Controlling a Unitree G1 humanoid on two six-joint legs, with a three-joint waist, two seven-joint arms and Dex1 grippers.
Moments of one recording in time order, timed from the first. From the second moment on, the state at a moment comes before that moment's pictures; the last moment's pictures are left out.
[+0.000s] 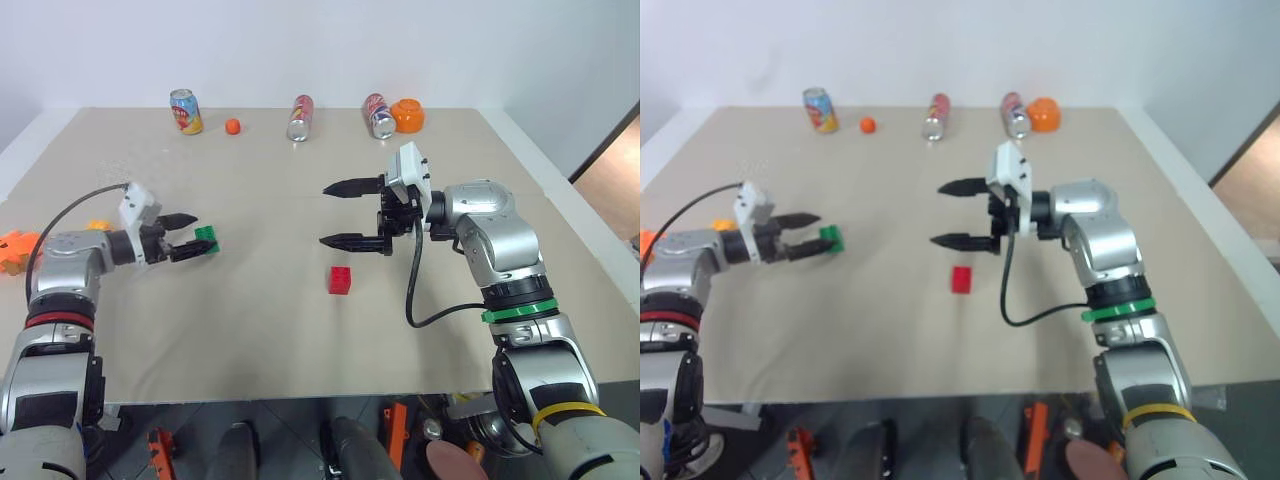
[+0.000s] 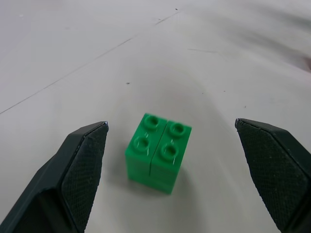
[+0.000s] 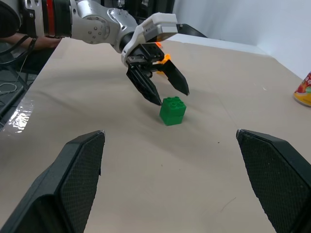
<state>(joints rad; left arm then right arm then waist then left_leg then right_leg) -0.83 0.66 0.10 0.92 -0.21 0.04 -1.27 -0.90 -0.48 0.11 0.26 0.32 0.24 1.30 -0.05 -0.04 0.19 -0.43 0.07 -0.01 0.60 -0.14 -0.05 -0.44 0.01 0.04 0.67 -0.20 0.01</state>
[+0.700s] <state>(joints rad) -0.89 0.64 0.08 1.07 -0.16 0.00 -1.23 -0.89 -0.49 0.11 0.23 0.32 0.28 1.28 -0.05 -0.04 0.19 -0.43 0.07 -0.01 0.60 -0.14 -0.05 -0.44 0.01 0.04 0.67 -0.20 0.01</state>
